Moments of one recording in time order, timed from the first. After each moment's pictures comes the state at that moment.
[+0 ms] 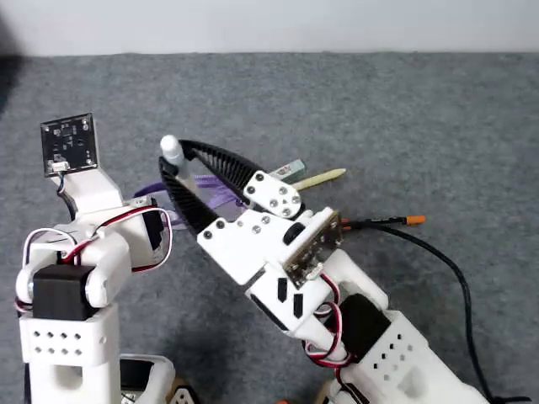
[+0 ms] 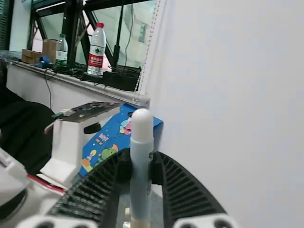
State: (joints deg) left arm -1.1 -50.3 26.3 85.2 18.3; right arm -49.7 -55.8 43.9 7.2 7.1
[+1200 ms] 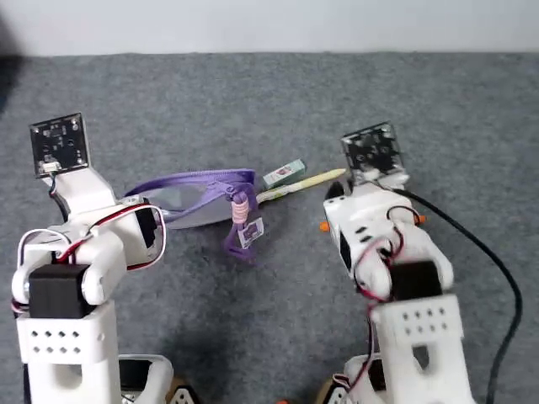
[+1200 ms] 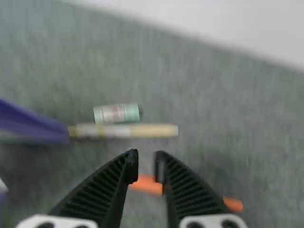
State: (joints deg) left arm -3.8 -50.2 26.3 85.2 18.3; right arm -10.2 -49.5 44.2 55.8 12.6
